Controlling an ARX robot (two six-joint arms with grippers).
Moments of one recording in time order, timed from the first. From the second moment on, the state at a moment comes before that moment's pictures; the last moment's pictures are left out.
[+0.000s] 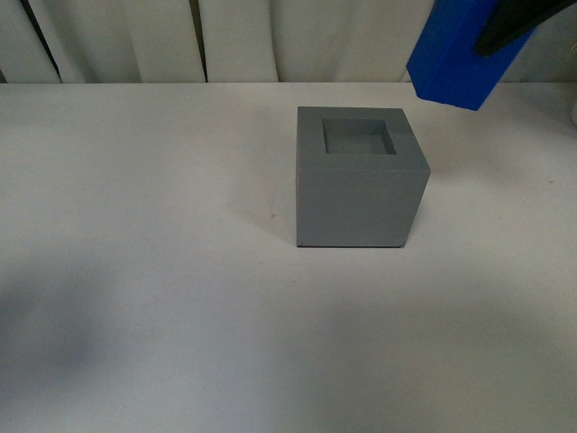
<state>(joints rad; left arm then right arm) 0.00 0.00 0.02 0.00 0.00 0.00 0.26 1.99 2.00 -1.29 -0.25 -1.26</state>
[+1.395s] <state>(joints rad) 0.00 0.00 0.02 0.00 0.00 0.00 0.40 2.01 1.88 -1.13 -0.22 -1.13</state>
